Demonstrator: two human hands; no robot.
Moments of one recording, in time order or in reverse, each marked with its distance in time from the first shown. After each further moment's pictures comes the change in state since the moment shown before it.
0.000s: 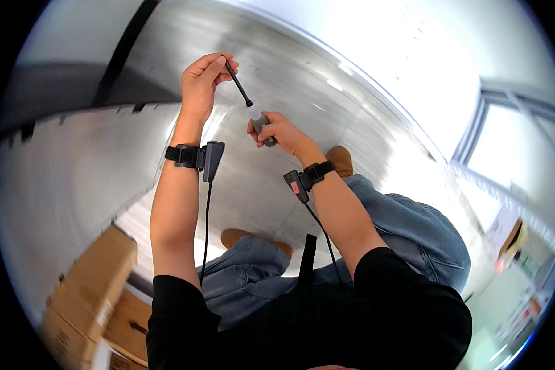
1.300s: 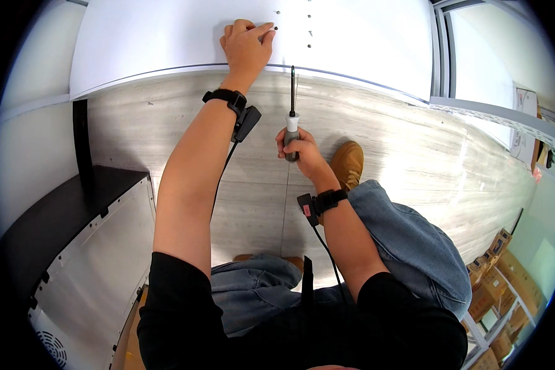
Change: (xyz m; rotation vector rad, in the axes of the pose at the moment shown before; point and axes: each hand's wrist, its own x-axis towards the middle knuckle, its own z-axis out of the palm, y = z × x) left_hand 0.126 -0.033 0.094 1.266 0.163 0.743; right_hand -0.029 0.015 -0.021 0.304 0.333 -0.222
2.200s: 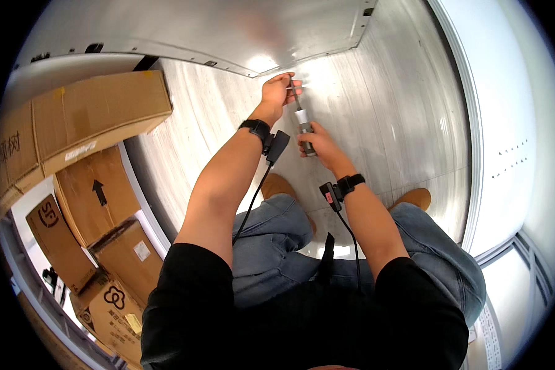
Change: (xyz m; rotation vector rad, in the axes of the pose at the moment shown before) left_hand -0.227 -0.059 -0.171 -1.142 0.290 -1.397; right_hand -0.007 0.059 0.096 -0.696 -0.456 0.404
